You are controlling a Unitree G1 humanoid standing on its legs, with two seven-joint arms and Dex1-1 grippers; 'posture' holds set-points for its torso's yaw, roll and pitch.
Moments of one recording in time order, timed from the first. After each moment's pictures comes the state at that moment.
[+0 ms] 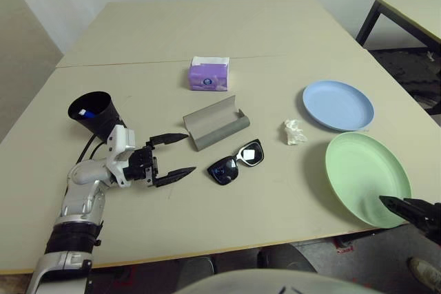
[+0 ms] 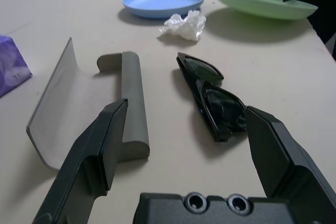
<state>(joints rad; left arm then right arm) -0.12 0.62 0.14 0.28 -0.47 -0.23 -1.39 0.52 -0.74 -0.73 -0.44 0.98 1.09 0.50</state>
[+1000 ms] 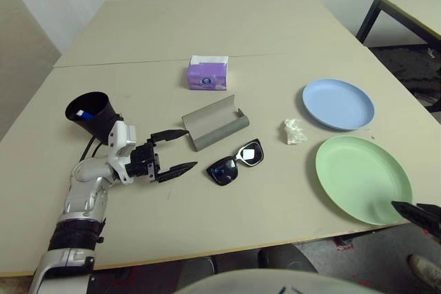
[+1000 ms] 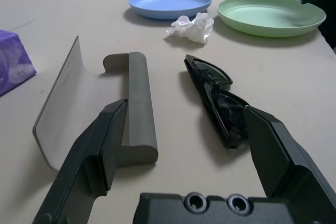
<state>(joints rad) -0.13 0.62 0.14 0.29 -0.47 -0.21 -1.37 0.52 -0.76 -0.70 -0.39 0.90 1.04 0.59</state>
